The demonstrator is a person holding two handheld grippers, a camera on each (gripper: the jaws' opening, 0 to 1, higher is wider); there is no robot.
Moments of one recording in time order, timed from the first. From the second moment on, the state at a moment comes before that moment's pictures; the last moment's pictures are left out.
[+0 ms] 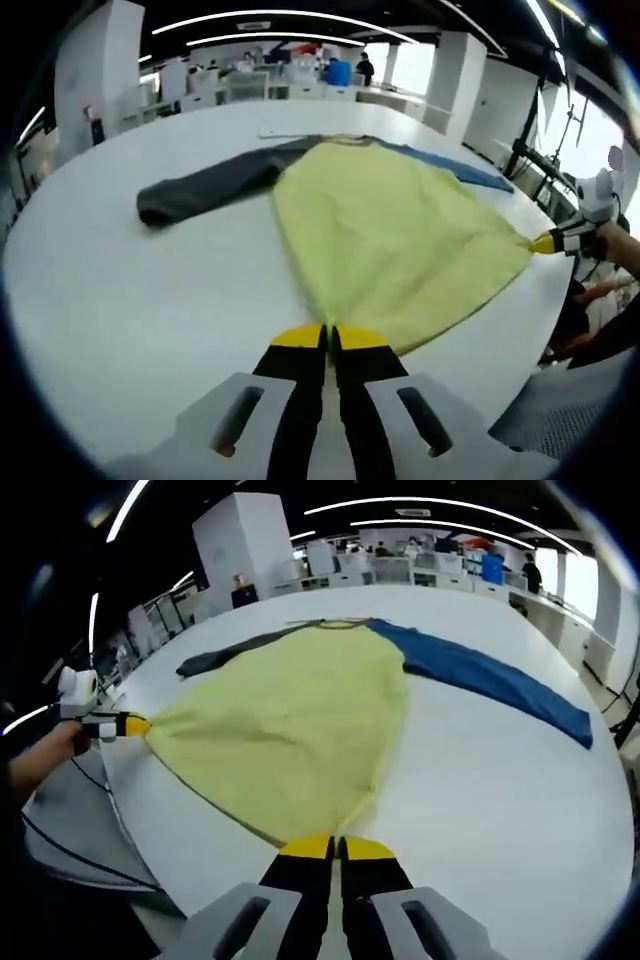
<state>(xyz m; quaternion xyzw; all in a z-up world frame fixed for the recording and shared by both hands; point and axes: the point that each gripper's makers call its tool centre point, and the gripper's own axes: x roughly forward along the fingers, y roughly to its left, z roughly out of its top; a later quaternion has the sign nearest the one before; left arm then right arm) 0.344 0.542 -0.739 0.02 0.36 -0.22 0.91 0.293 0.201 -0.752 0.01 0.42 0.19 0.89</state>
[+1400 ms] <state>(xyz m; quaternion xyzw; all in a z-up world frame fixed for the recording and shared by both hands) 0.278 0.543 -0.759 0.03 0.43 -0.20 0.88 0.236 0.196 -0.763 0.03 0.45 0.19 0.87</state>
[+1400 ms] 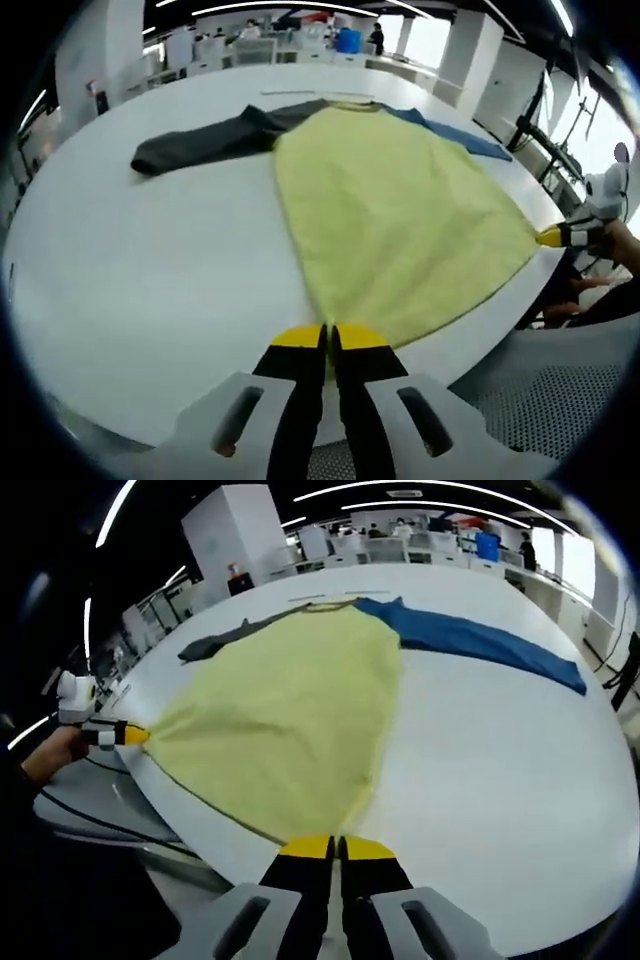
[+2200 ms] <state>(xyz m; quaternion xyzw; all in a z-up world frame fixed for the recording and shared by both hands) 0.296 0.525 -0.733 -0.01 0.37 -0.25 0.89 0.264 0.195 -0.729 0.05 0.40 0.22 0.89</state>
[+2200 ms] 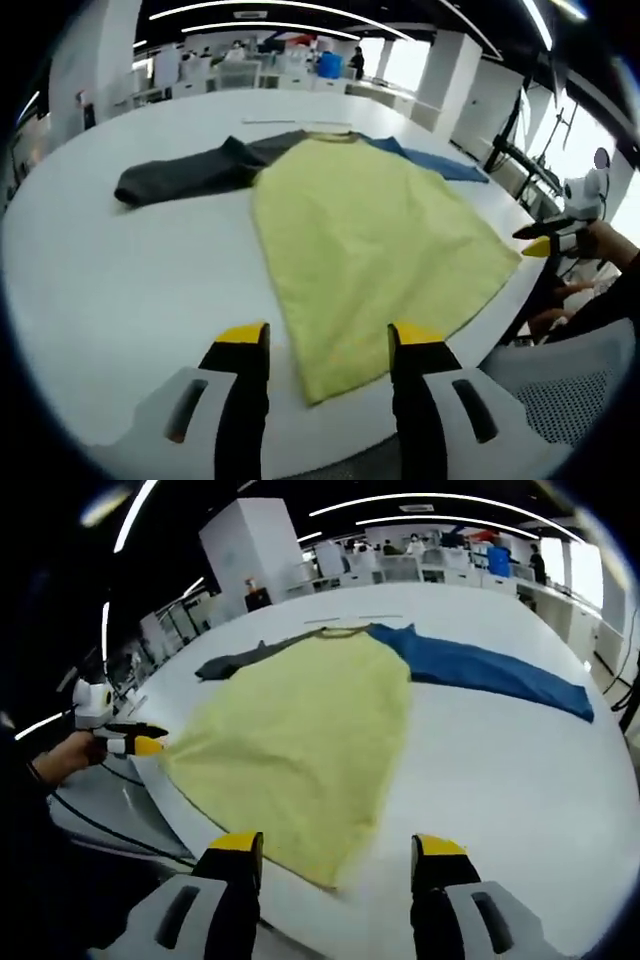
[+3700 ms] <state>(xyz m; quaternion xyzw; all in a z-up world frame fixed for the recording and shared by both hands) 0.339 0.483 -0.670 -0.01 0.22 -0.35 0.91 0.425 -0.048 -0.718 0.05 0.32 -0.02 0.95</state>
